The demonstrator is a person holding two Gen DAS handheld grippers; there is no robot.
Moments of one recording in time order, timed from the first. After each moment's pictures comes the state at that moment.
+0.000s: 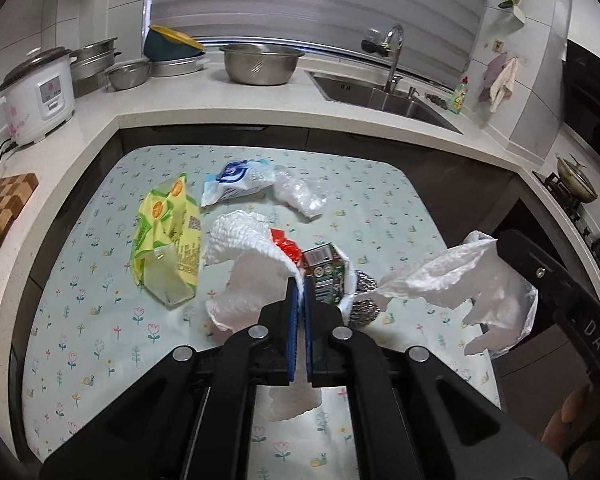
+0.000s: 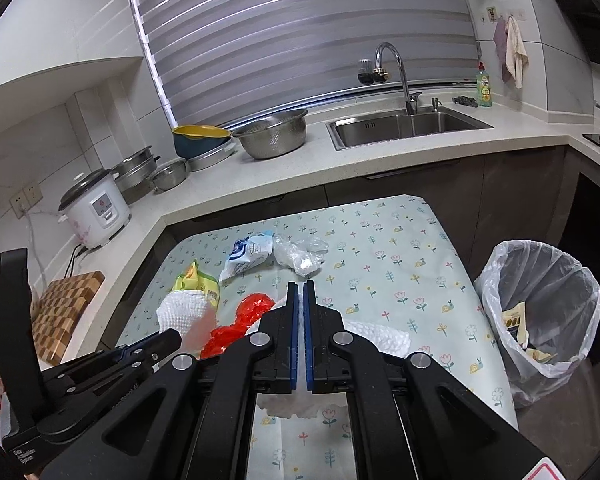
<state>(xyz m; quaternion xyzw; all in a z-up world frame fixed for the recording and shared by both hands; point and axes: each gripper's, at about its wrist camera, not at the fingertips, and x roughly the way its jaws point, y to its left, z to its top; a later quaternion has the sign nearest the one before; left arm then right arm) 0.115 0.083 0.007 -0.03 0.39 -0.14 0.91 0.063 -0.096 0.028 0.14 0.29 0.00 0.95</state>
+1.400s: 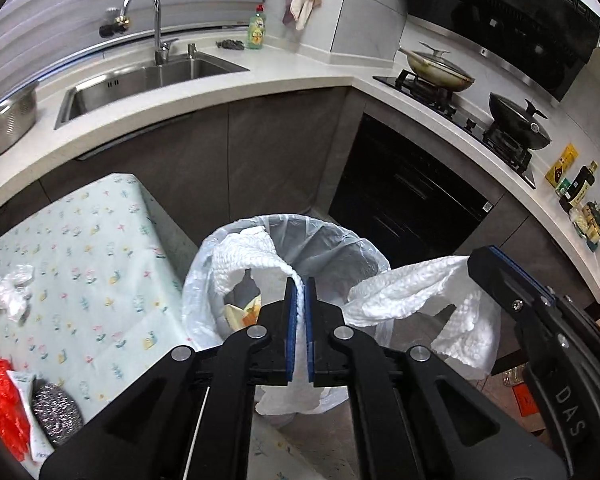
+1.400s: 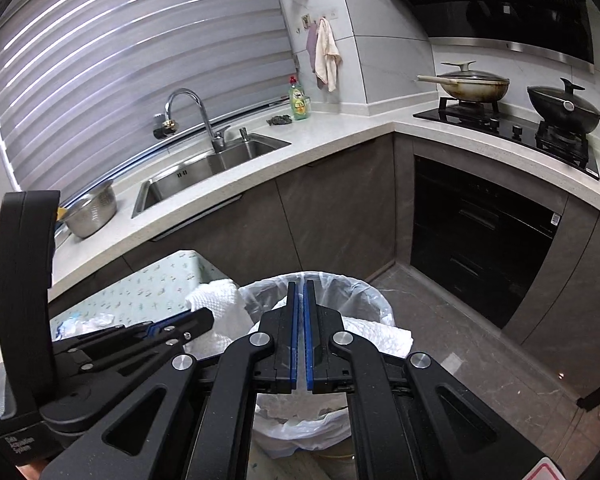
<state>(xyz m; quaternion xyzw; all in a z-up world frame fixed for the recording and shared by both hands) 0.132 -0.265 -0.014 0.09 0.41 -0.40 0.81 0.008 -0.357 0.009 0.19 0.26 -0.26 0.91</state>
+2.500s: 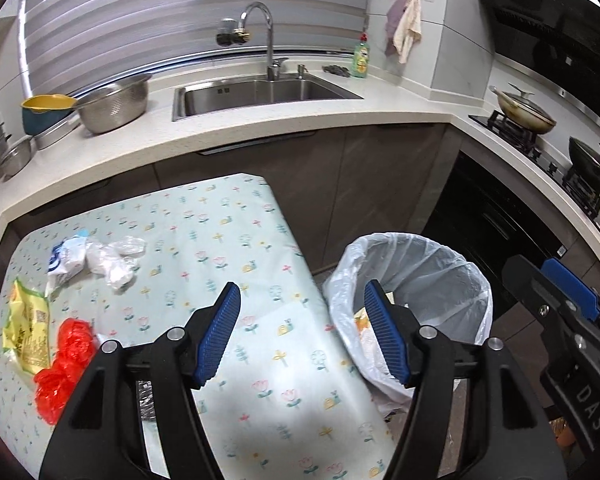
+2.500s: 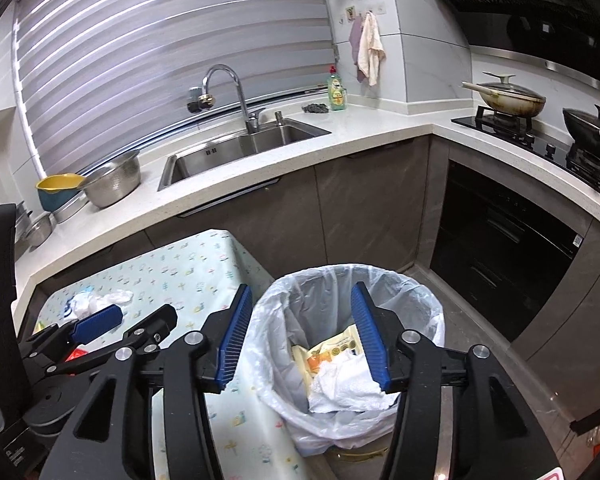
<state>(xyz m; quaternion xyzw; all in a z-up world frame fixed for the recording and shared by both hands) 0.149 -0.162 0.001 0.07 0.37 -0.24 0.89 0.047 -0.294 0.017 0.15 0.28 -0.21 0.92</state>
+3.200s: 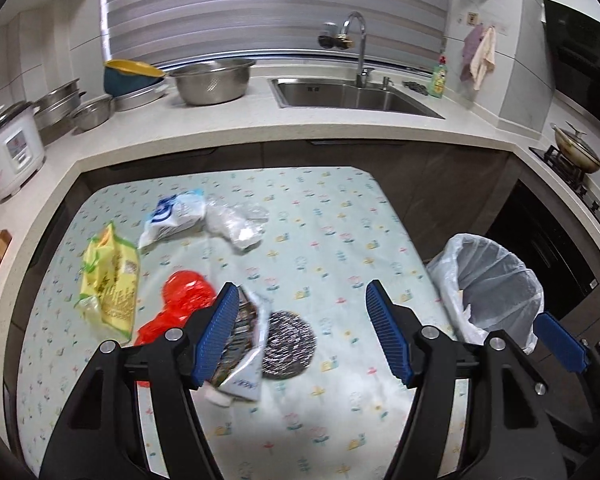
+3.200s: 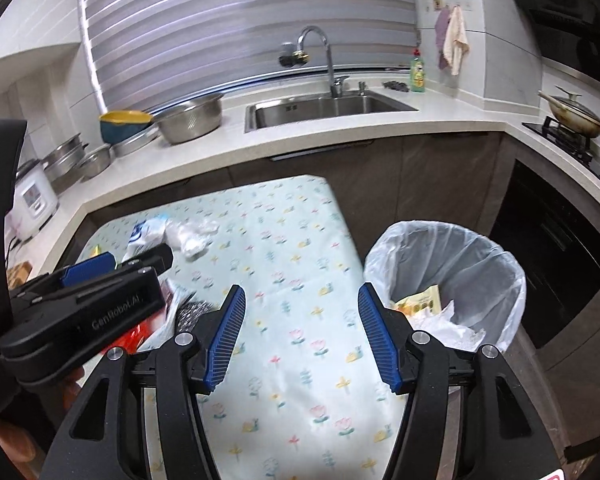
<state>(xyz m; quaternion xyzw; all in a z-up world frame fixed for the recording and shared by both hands) 0.144 -0.021 0.002 0.03 0.38 -0.14 0.92 0.057 -0.166 -0.002 0.10 0.34 -0.10 0.93</state>
